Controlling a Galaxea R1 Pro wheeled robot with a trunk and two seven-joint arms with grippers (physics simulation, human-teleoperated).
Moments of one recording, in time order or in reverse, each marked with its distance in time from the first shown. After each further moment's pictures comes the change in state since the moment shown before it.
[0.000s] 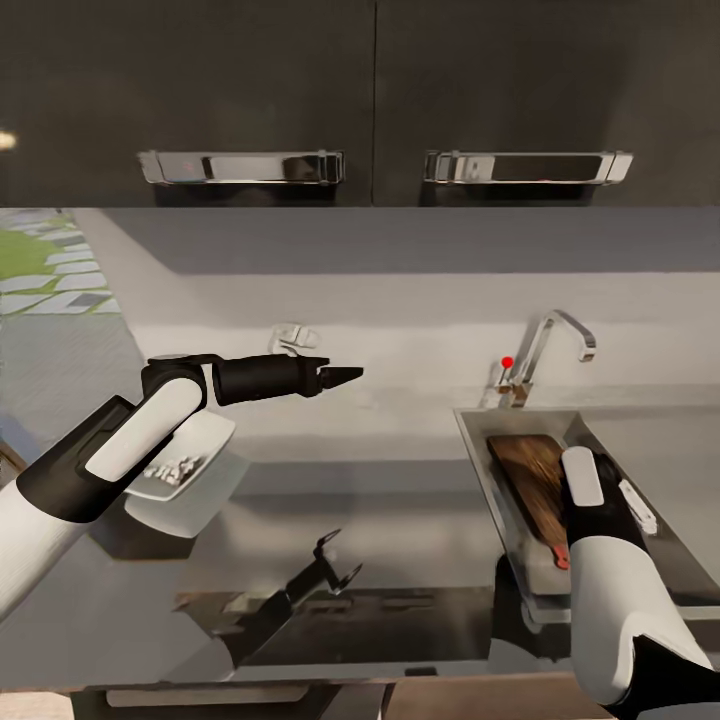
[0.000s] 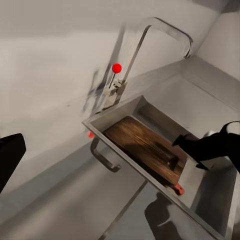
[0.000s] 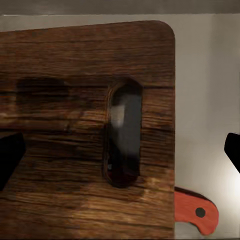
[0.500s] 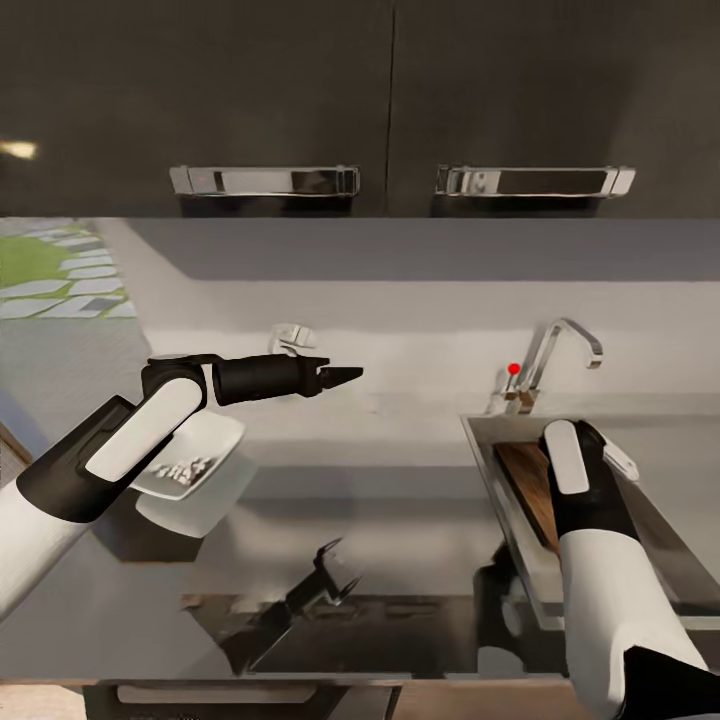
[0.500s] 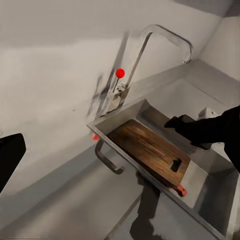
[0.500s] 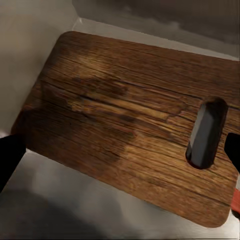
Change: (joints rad) left arm 0.000 0.000 0.000 0.001 0.000 0.000 0.000; right arm 0.000 0.018 0.201 -0.176 0.000 0.190 0.000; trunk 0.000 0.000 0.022
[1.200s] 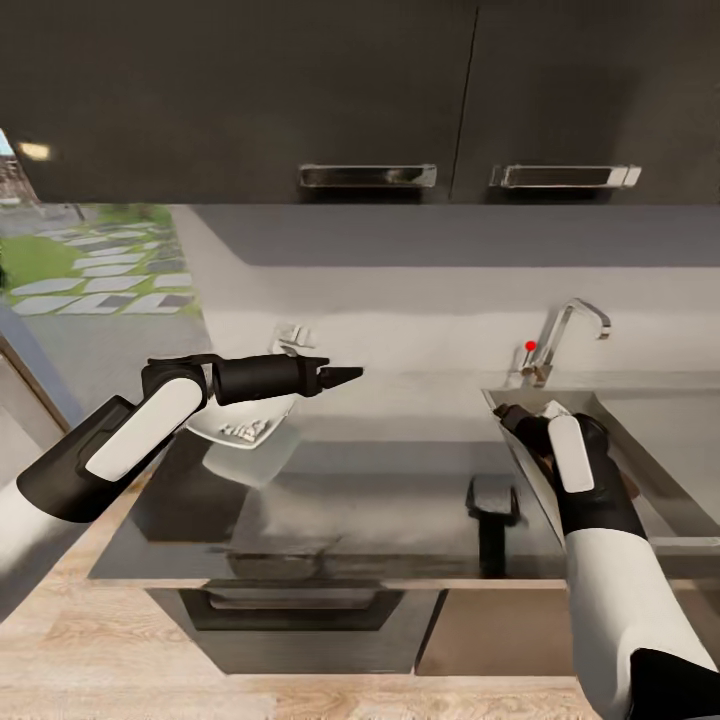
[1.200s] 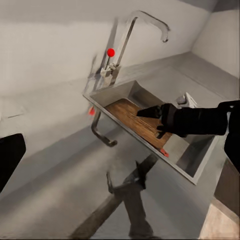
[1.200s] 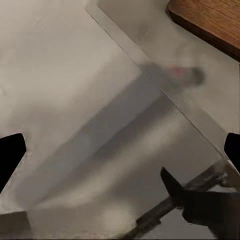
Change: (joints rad) left arm 0.000 0.000 0.000 0.000 0.000 0.000 0.000; right arm 0.000 -0.023 0.039 -0.036 0.009 0.260 0.541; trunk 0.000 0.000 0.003
